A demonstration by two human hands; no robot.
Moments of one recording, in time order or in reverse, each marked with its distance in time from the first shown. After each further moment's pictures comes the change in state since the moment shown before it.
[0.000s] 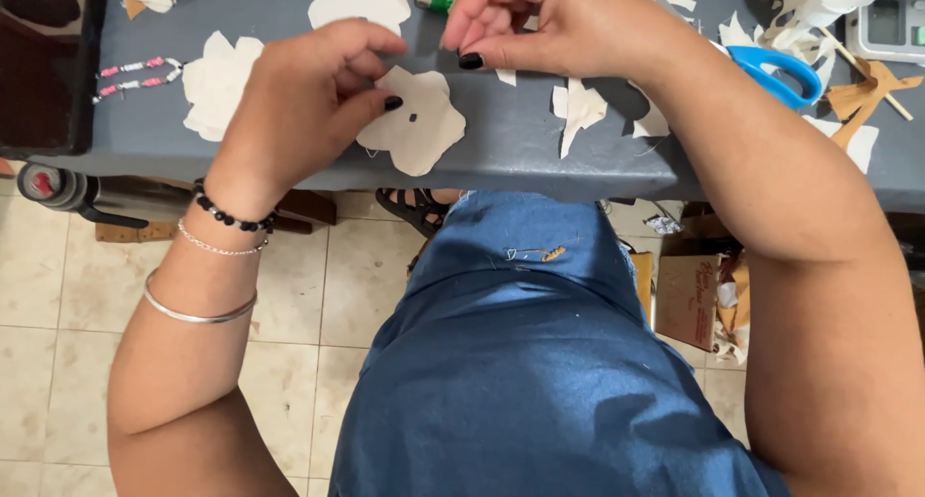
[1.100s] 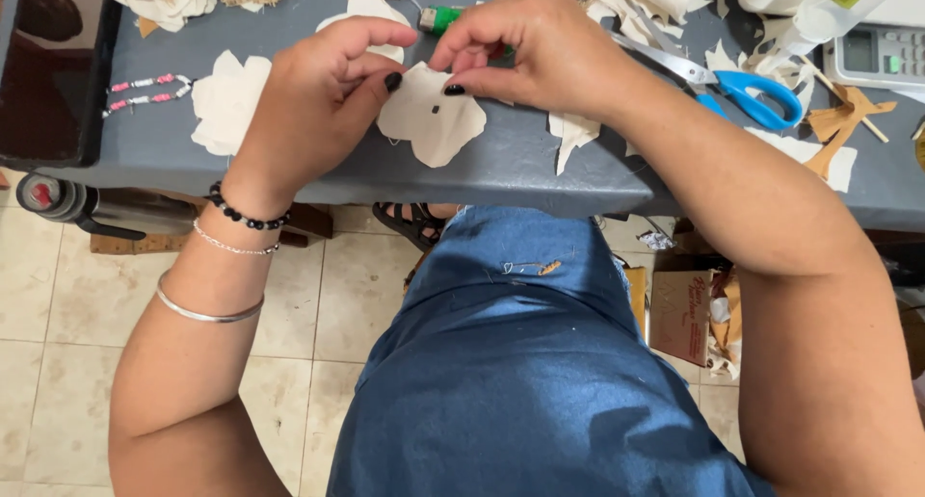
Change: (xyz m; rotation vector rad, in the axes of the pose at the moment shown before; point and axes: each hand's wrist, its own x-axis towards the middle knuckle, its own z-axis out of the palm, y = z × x) left_hand 0.011 0.003 0.001 -0.129 0.061 0.046; right_hand 0.009 -0.003 0.016 -0.208 0.190 -0.190
